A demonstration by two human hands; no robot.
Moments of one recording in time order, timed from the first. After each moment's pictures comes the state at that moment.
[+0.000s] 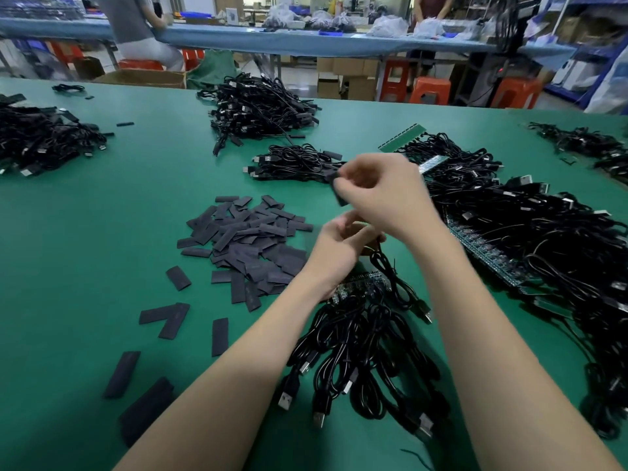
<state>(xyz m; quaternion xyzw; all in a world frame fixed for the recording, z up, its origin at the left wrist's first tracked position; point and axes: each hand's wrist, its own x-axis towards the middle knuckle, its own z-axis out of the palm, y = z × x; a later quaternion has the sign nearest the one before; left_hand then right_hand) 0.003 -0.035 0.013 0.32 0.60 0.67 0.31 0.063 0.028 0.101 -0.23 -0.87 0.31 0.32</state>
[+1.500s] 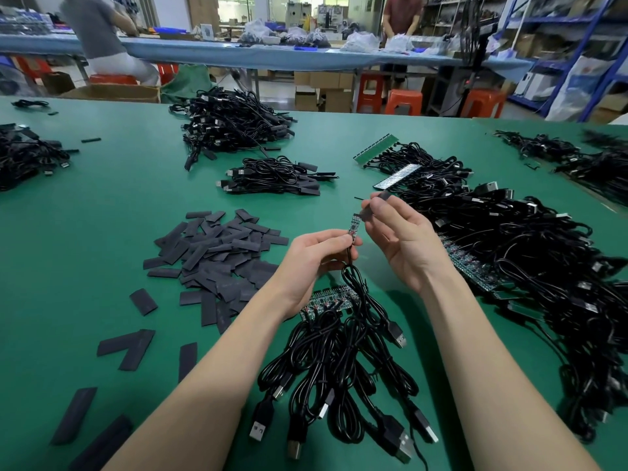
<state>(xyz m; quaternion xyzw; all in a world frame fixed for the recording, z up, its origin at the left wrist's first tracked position) -0.001 -0.049 0.021 0.35 0.51 0.68 0.40 0.105 0.070 0.047 -0.17 -0.47 0.80 0.35</state>
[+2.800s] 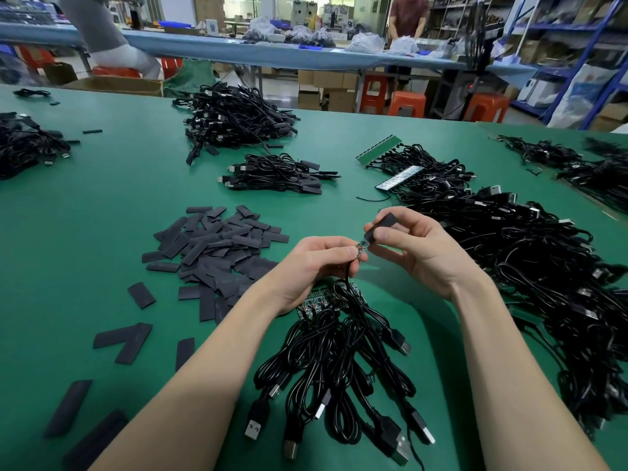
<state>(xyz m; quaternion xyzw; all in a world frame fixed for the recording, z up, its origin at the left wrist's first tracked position) -0.009 -0.054 0.017 0.43 0.49 0.61 0.44 0.133 0.083 0.051 -0.13 -0.61 0.75 0.23</state>
